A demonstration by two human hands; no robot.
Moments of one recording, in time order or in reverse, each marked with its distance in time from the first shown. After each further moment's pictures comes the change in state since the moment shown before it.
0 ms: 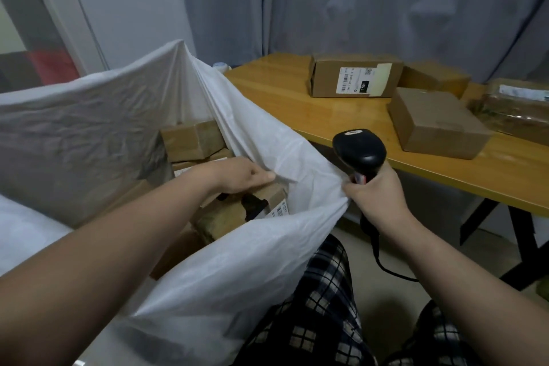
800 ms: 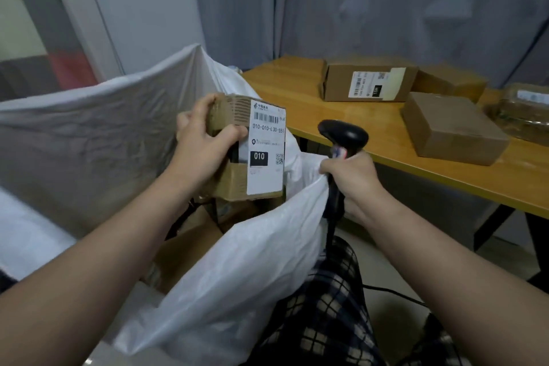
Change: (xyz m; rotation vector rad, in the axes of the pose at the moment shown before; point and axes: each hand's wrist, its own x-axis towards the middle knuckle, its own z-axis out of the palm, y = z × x) left_hand -0.061 -0.014 -0.022 -0.665 0.916 0.001; right_hand 0.007 -0.054 0.056 0.338 -0.022 0.262
